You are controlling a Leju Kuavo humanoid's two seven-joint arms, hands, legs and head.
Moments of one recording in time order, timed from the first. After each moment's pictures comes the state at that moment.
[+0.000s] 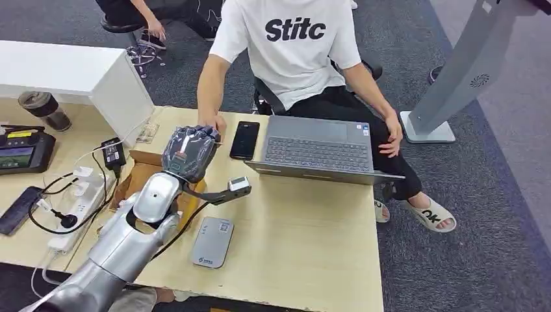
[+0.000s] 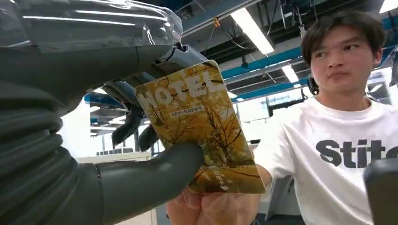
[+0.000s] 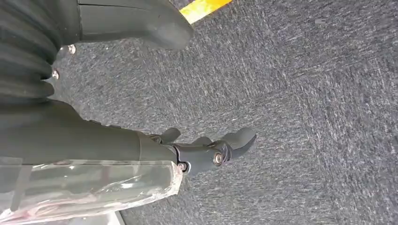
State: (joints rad) left arm -0.51 0.17 -0.56 -1.32 -1.46 0.28 0.18; right arm -0.02 -0.01 -1.36 -0.67 1.08 0.35 -0.19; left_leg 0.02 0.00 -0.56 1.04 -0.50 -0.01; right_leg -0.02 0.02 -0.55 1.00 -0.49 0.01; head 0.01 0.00
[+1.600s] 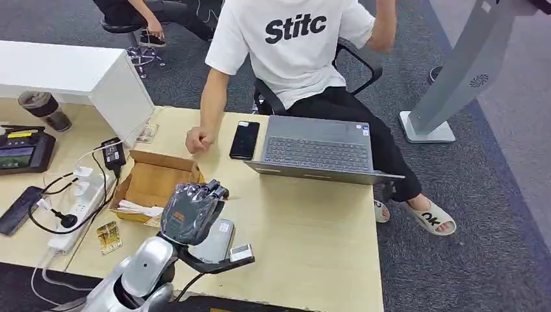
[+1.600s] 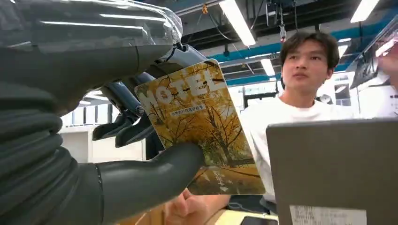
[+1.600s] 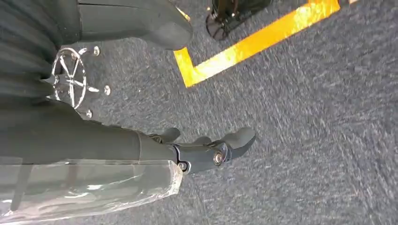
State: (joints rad) left arm -0.15 0.25 -0.63 -1.72 -1.48 0.27 0.22; right arm -0.01 0.16 -1.51 -0.89 1.11 0.59 -0.12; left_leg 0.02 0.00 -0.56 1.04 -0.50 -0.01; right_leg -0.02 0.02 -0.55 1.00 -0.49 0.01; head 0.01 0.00
